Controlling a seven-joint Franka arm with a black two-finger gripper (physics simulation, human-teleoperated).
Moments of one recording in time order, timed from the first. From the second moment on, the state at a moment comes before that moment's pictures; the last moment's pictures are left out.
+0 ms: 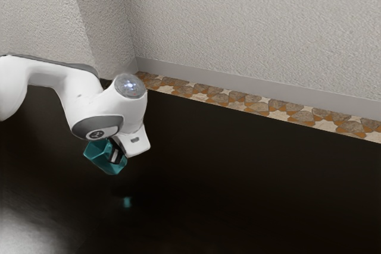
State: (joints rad) arm -0.43 -0.01 0.30 -2.33 0.65 2.28 0.69
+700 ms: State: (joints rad) arm -0.61 0.30 0.17 -2.09 0.88 1.91 -0.11
